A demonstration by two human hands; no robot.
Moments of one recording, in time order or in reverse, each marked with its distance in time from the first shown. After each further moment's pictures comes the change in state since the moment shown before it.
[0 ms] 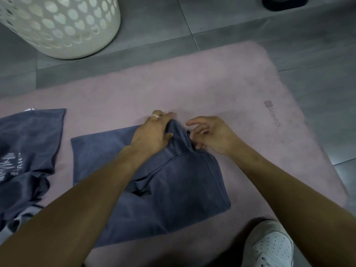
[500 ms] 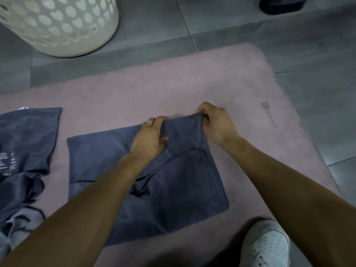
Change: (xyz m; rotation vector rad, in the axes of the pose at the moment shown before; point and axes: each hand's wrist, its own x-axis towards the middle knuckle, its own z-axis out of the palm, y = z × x) left_hand -0.007 -0.013 0.026 -0.136 0.105 -0.027; right_hand 0.025 0.004 -0.011 -0.550 0.319 -0.191
